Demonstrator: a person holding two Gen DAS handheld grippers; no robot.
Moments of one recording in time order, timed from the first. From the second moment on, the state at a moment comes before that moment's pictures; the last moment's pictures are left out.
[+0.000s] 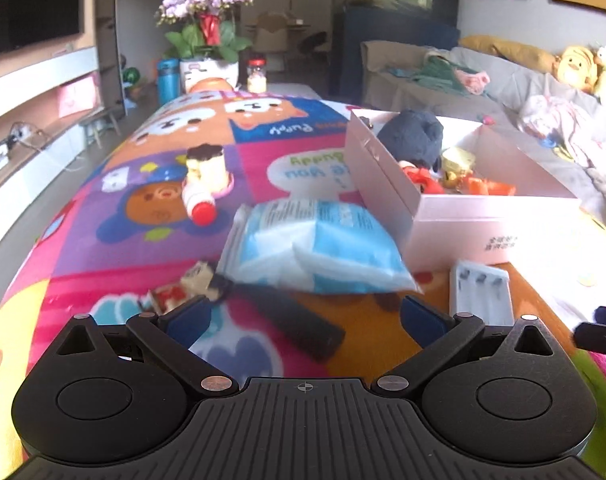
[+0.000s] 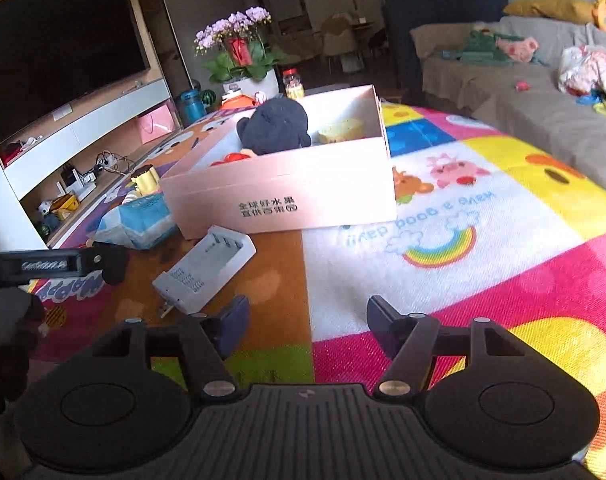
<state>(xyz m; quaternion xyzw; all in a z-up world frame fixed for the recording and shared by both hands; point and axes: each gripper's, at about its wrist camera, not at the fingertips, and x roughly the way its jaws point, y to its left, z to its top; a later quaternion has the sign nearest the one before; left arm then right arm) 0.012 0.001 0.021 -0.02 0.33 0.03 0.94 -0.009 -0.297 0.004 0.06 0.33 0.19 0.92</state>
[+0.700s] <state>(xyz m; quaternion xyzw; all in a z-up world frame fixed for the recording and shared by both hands) -0.040 -0.033 0.022 0.01 0.35 -0.11 0.93 -0.006 -0.301 0.003 0.08 0.31 0.18 0.93</state>
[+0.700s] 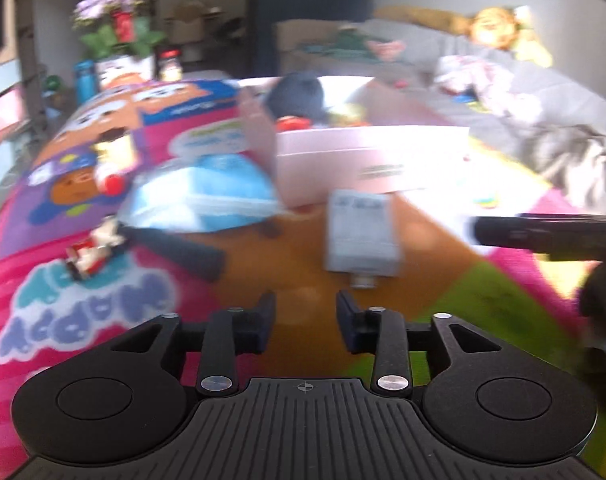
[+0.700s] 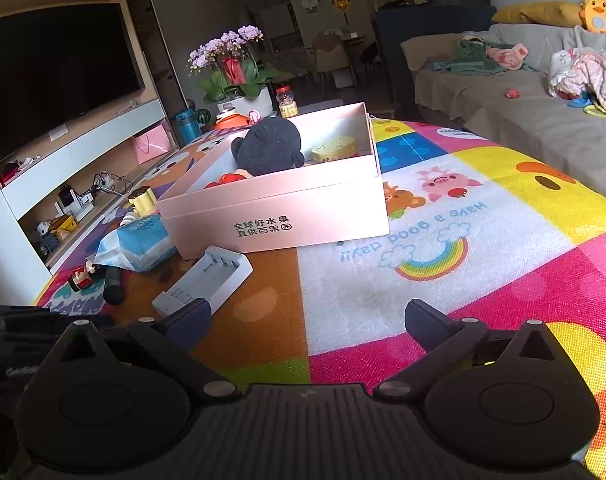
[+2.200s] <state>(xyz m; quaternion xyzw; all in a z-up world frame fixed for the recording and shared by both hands) -0.017 -0.013 0.007 0.01 0.34 -0.08 0.94 0.005 -0.282 -0.004 0.03 0.36 0.16 0.92</state>
